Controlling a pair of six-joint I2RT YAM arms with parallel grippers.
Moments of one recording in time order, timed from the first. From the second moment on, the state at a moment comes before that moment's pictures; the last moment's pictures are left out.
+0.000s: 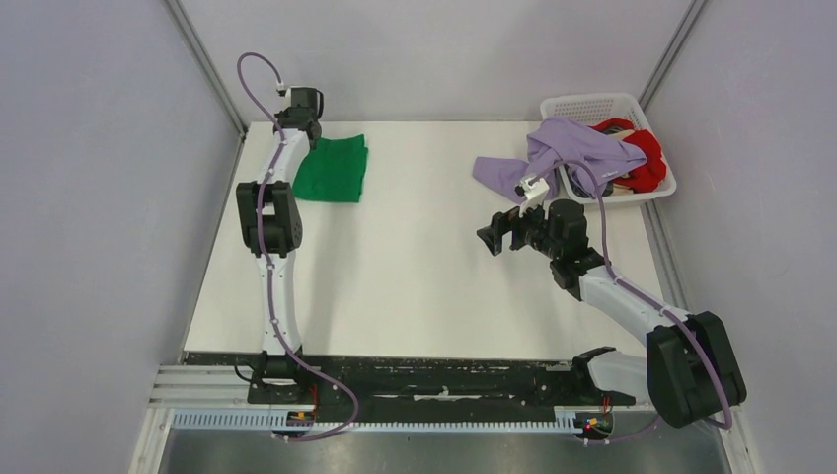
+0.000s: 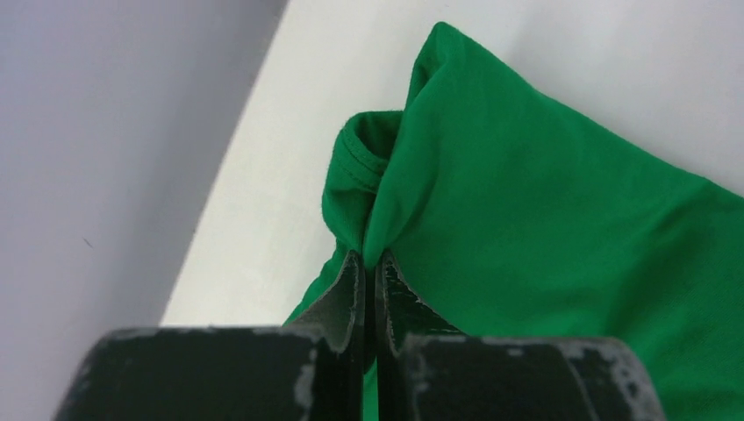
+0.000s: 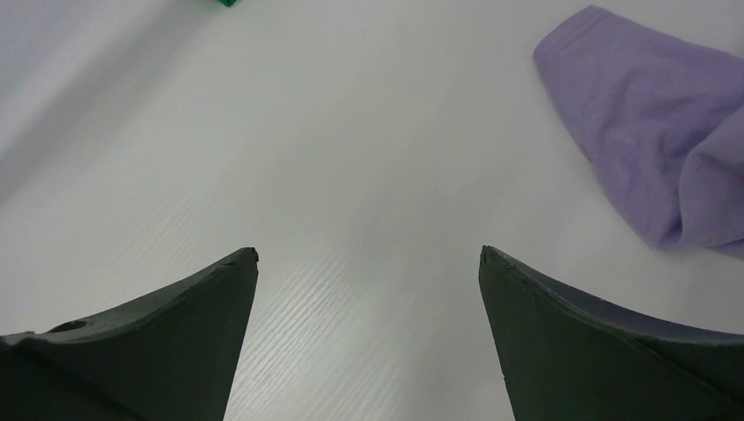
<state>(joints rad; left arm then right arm) -0.04 2.43 2.20 -0.56 -0.63 -0.08 0.32 1.21 0.56 0.33 -0.36 0.03</state>
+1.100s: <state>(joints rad) 0.03 2.31 2.16 -0.51 -0.59 -0.03 0.31 1.13 0.46 0.36 -0.15 0.08</state>
